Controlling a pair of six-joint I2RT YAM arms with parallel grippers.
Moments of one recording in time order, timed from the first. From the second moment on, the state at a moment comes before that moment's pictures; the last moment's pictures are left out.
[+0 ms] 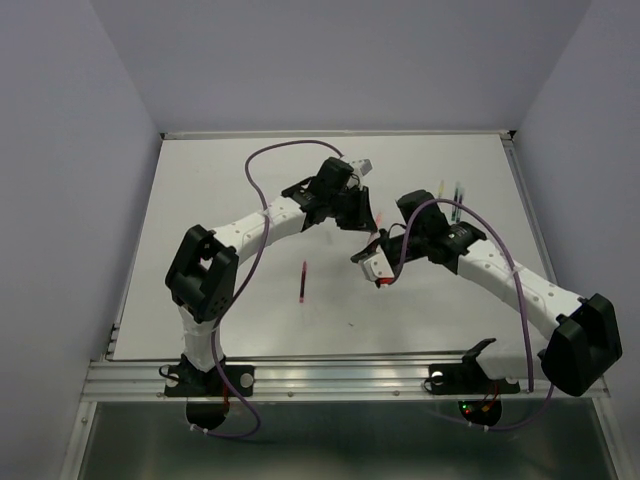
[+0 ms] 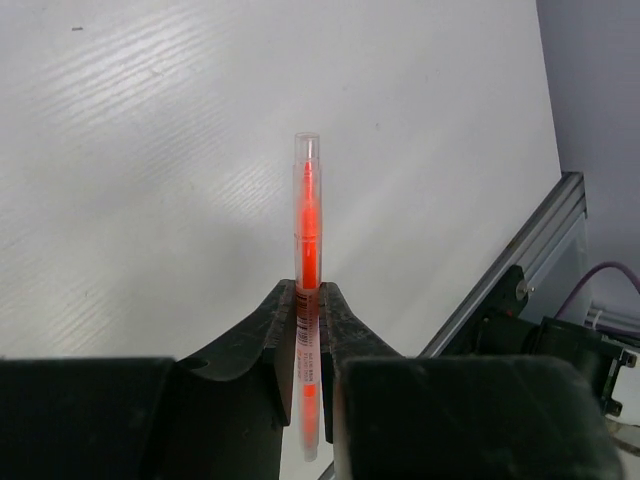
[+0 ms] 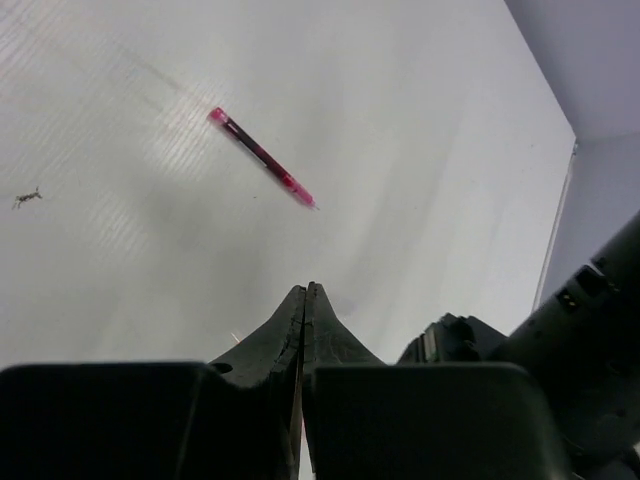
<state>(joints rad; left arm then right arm) -0.73 1.85 1.46 -0.33 0.37 -0.58 0.60 1.27 0.99 -0.52 -0.86 -1.50</state>
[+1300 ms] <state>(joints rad) -0.67 2.30 1.98 -0.20 0.37 -0.54 -0.03 1.43 1.10 0.07 -0.26 0.11</state>
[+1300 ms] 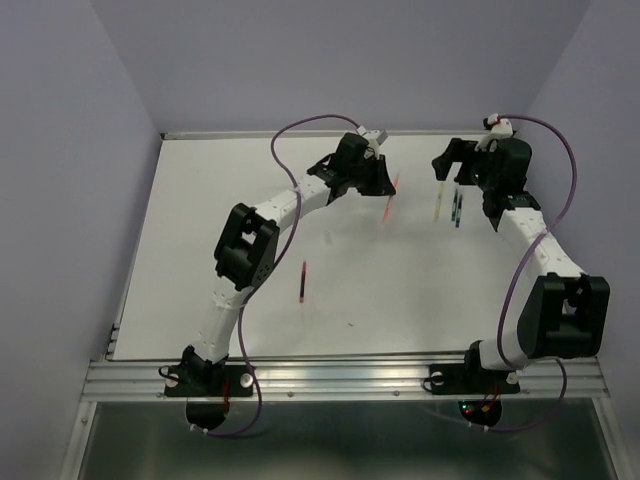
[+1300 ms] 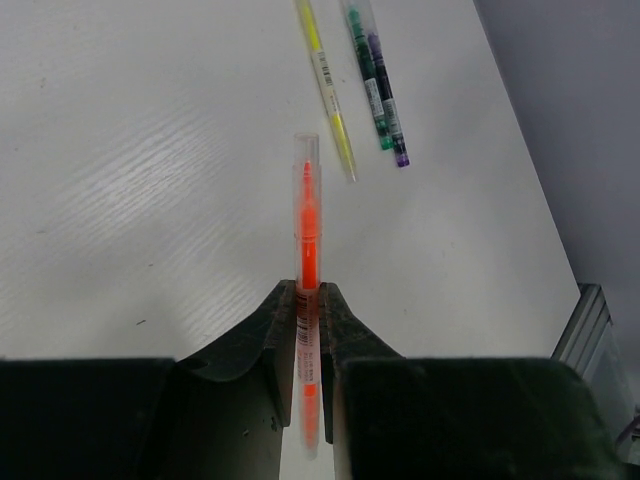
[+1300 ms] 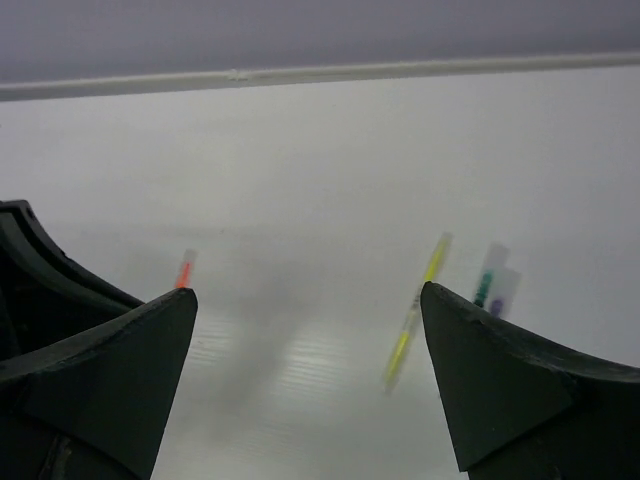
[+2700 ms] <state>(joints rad) -0.69 2.12 1.74 0.04 0.30 -0.92 0.08 1.56 0.99 0.15 -0.73 0.34</state>
